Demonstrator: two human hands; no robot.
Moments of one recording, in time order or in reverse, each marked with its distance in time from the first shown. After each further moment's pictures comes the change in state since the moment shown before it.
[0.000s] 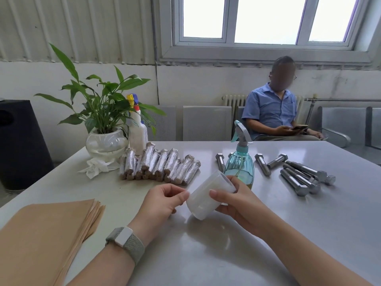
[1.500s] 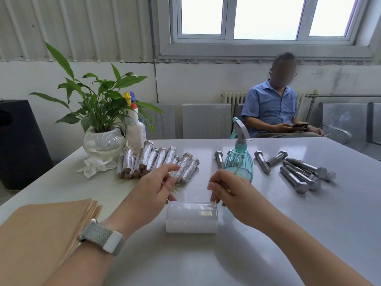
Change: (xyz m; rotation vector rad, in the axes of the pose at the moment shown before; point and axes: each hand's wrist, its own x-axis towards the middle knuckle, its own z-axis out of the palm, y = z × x) left_hand -0.004 0.027 -0.025 0.481 -0.089 0.469; right_hand -0.008 -0.017 0.000 -1.049 -0.001 -0.441
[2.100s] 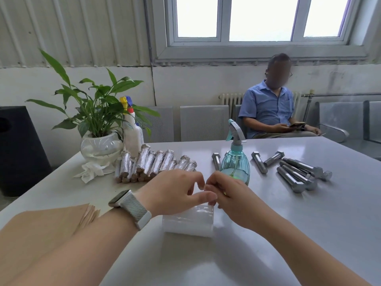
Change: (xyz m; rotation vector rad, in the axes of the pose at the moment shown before) left_hand 0.039 0.035 0.015 0.622 -0.332 0.273; right_hand -0.002 -0.001 0.000 0.017 -0.016 -0.007
